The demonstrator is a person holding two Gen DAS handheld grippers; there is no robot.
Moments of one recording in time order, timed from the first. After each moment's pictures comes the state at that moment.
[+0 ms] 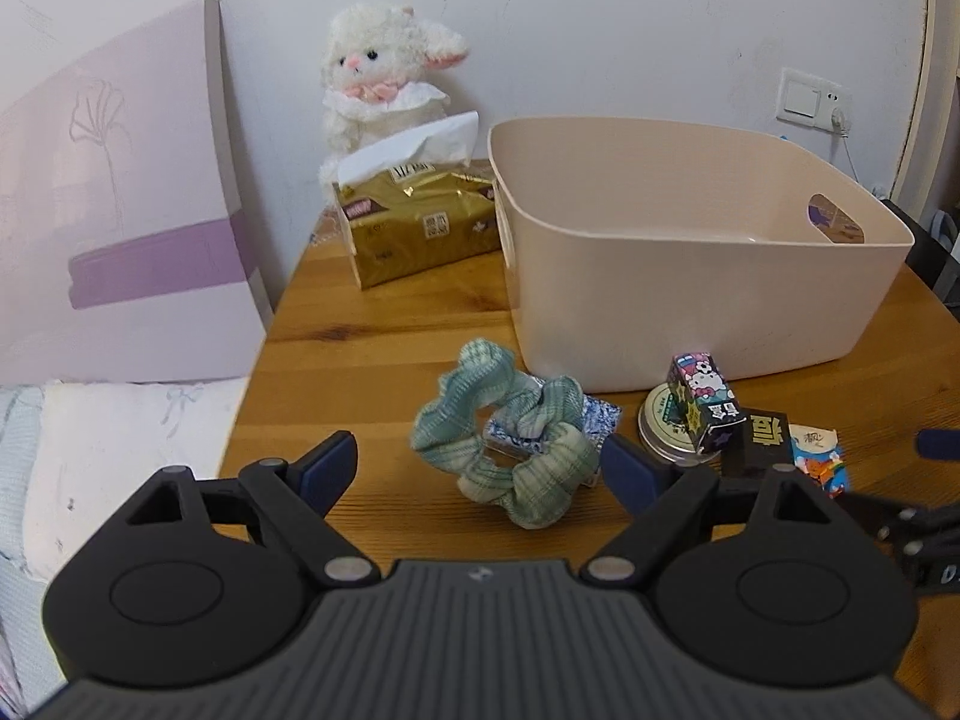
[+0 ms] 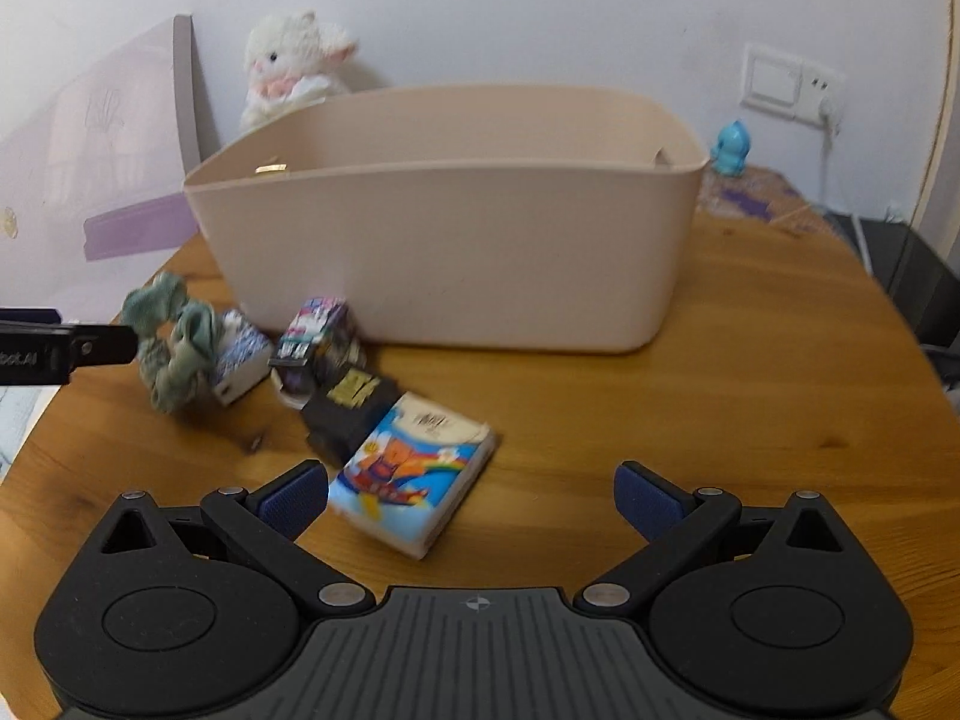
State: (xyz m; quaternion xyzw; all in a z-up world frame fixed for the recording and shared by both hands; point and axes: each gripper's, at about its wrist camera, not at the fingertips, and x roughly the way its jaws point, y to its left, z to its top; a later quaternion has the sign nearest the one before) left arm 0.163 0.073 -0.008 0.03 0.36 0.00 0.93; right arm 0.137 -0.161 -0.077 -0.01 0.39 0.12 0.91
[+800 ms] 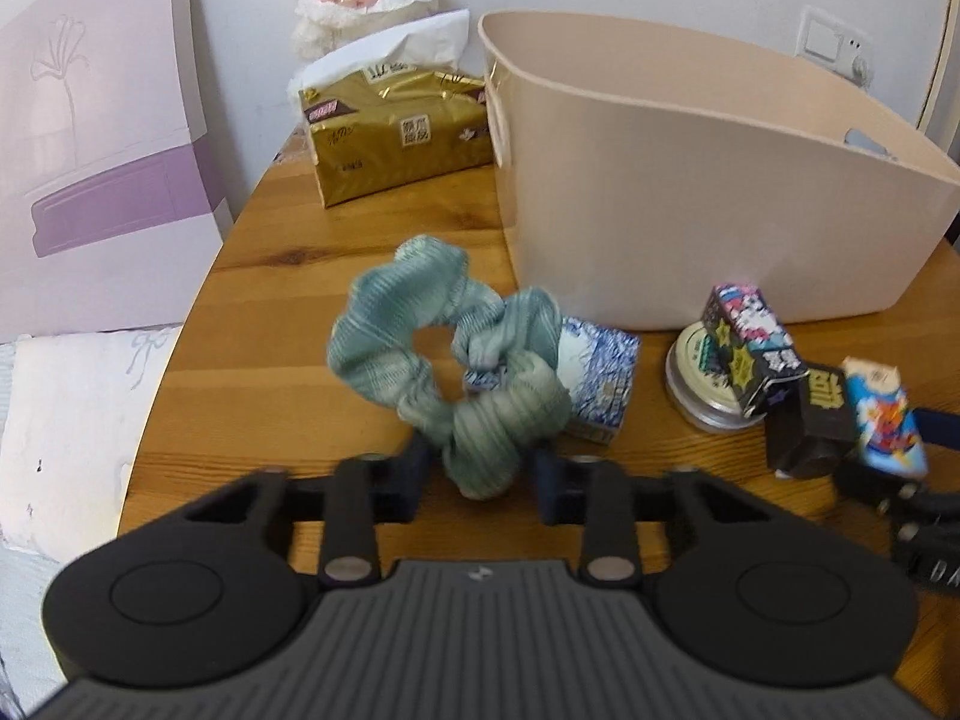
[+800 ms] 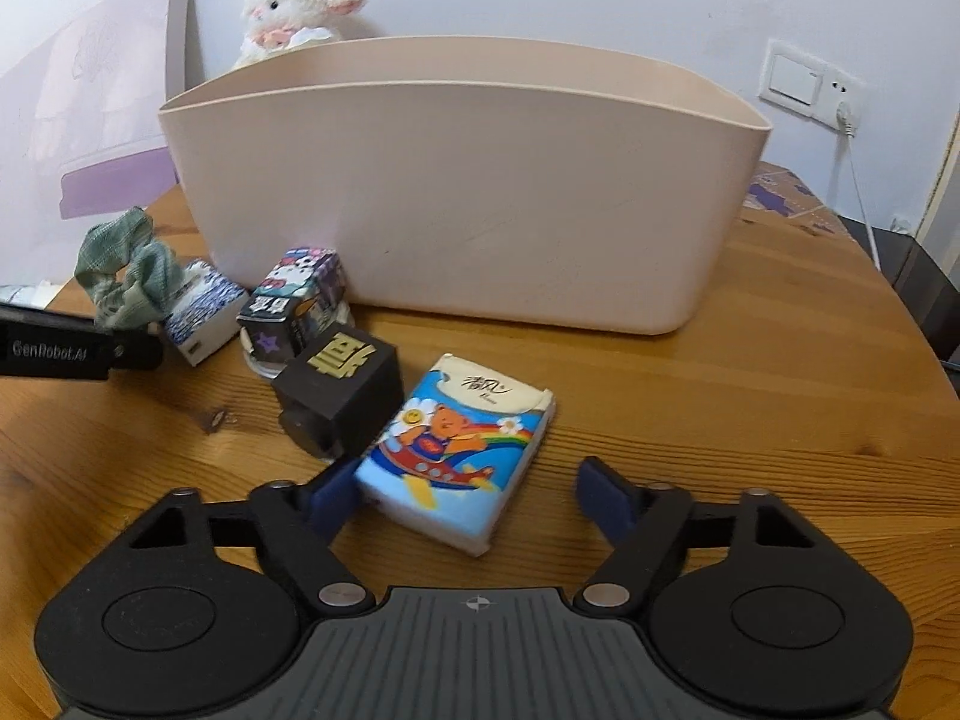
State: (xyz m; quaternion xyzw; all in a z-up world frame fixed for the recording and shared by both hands) left arm 0.197 0.072 -0.058 0.02 0.42 0.00 0.91; right arm 0.151 -0.140 -0.101 -0.04 0.39 0.09 0.91
